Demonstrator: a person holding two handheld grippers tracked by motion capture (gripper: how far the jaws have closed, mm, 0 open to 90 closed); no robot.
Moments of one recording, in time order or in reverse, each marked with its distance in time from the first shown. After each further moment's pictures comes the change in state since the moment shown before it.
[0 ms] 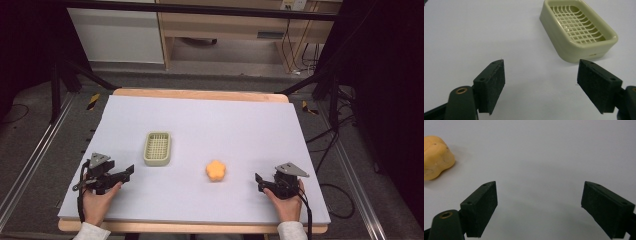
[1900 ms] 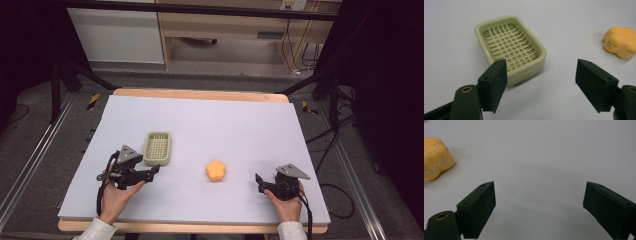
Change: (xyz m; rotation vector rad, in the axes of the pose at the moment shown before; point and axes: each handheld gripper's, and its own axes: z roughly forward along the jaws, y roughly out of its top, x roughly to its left) left arm -0.068 0.037 0.006 0.008 -0.177 0.179; right arm -0.001 -0.005 0.001 -0.023 -0.005 0.008
